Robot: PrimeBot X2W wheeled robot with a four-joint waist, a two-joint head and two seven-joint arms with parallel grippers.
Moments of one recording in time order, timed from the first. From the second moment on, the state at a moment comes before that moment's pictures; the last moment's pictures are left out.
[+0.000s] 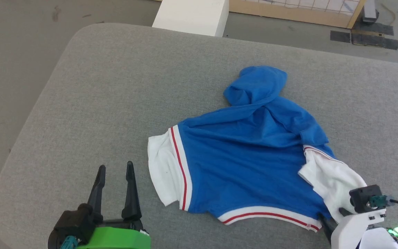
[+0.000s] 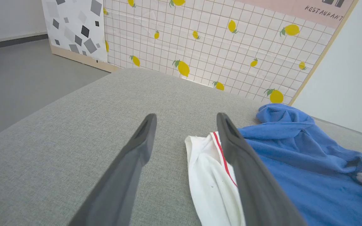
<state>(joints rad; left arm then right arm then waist) 0.13 0.05 -0.15 -0.14 -0.30 0.08 -0.26 0.17 -0.15 -0.01 -0.18 0.14 0.13 0.67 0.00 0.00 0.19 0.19</state>
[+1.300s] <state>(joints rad) 0.05 0.05 -0.16 -0.11 -0.28 0.06 -0.26 -0.22 -0.18 -0.39 0.01 0.13 0.13 0.16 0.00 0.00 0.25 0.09</state>
